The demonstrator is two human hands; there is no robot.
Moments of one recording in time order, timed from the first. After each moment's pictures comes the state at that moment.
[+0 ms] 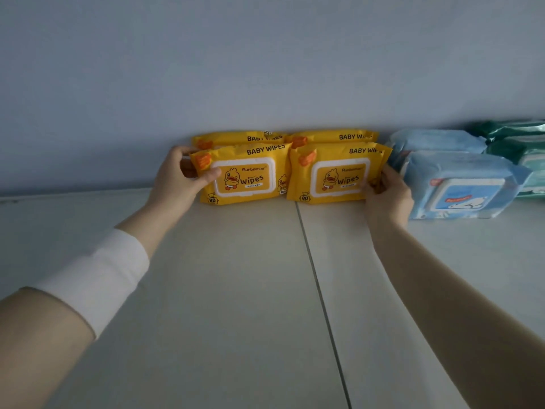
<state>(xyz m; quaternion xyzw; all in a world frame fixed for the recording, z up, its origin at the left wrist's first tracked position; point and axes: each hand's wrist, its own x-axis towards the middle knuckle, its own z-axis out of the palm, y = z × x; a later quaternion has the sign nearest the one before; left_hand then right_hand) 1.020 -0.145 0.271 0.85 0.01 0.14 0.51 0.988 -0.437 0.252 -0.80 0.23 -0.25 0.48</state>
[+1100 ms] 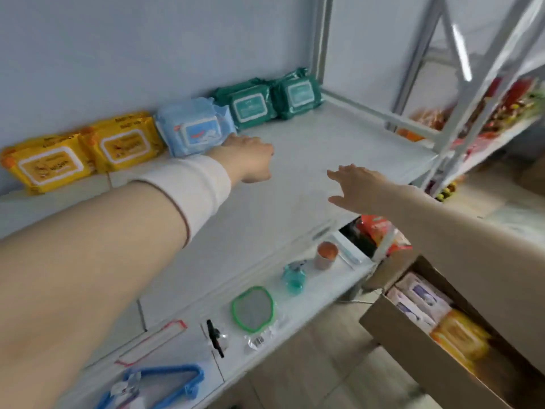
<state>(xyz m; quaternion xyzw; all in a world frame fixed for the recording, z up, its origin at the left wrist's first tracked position) 0.715 -0.532 0.376 0.88 -0.43 0.02 -0.19 0.581 -0.691 0.332 -0.98 0.17 0.09 0.01</state>
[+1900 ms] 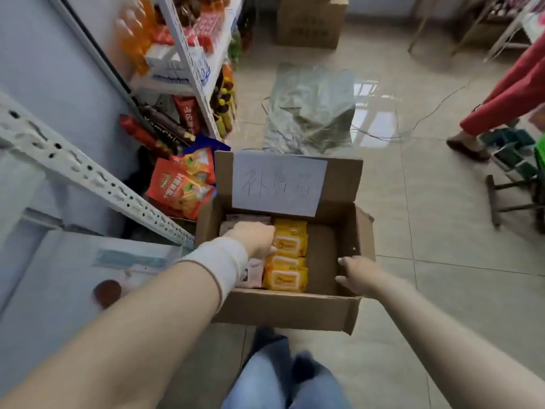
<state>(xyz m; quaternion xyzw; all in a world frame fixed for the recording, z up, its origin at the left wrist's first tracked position) 0.388 -1.006 0.082 0.58 -0.71 -0.27 -0.29 0.164 -0.980 0.046 -0.70 0.58 0.30 0.30</state>
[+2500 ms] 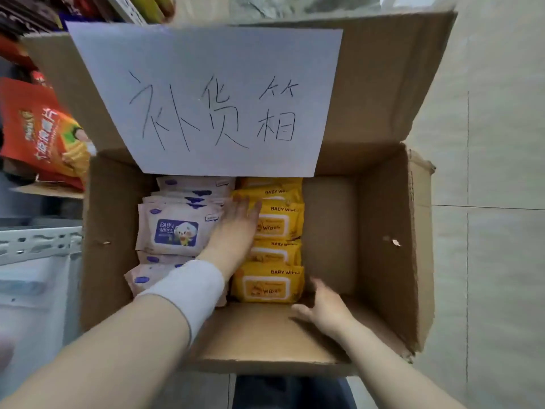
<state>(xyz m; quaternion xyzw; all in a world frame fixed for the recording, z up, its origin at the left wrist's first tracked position) 0.363 -1.089 -0.267 0.60 -0.70 -0.25 -0.29 0.175 -0.998 -0.276 -0.47 0.62 0.20 0.60</state>
